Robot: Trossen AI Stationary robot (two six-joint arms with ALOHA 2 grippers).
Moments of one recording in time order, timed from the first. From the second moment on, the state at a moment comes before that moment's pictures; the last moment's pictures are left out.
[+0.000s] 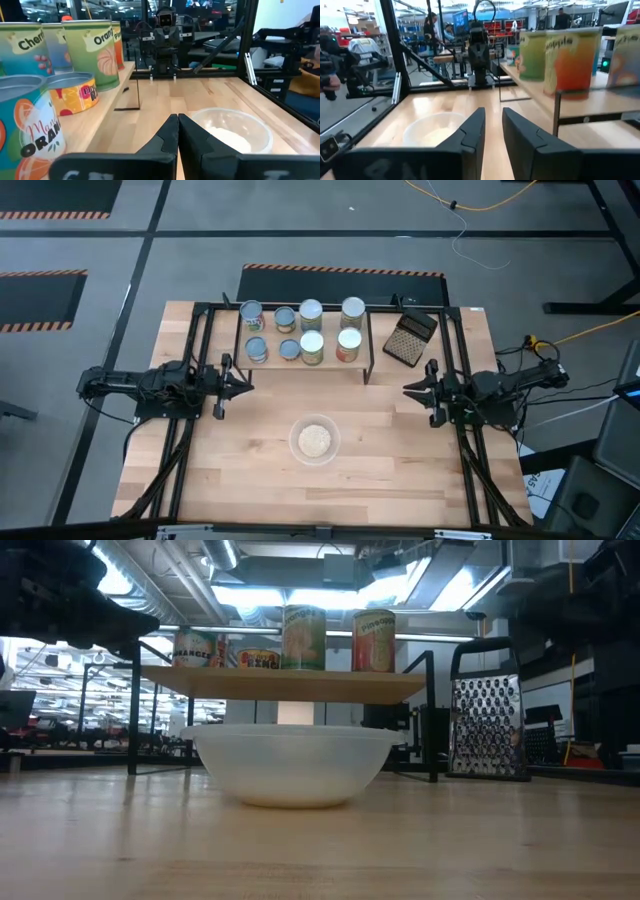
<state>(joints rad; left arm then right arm) -0.03 0.00 0.01 0.02 -0.03 0.00 0.31 0.00 0.02 0.04 0.34 0.07</state>
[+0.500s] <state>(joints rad) -0.03 0.00 0.01 0.01 0.00 0.01 0.31 0.01 0.01 0.08 0.35 -0.02</state>
